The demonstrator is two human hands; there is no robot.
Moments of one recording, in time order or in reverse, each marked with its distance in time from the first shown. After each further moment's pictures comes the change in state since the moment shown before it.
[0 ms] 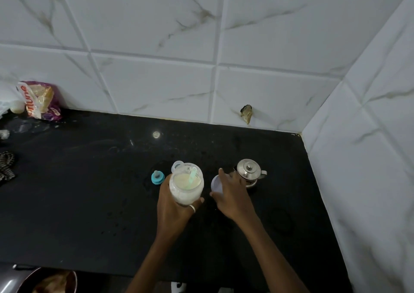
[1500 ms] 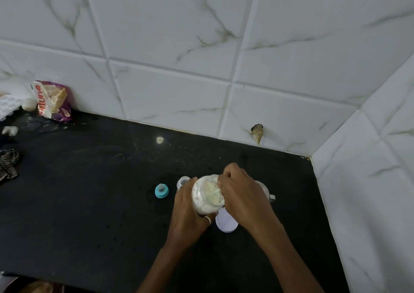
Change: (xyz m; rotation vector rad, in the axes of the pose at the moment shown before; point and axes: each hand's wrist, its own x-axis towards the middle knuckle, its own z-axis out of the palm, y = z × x) left_hand 0.036 -0.015 0.021 0.301 -0.048 0.120; right_hand -0.001 -0.071 -0.102 -0.349 0.110 -0.410
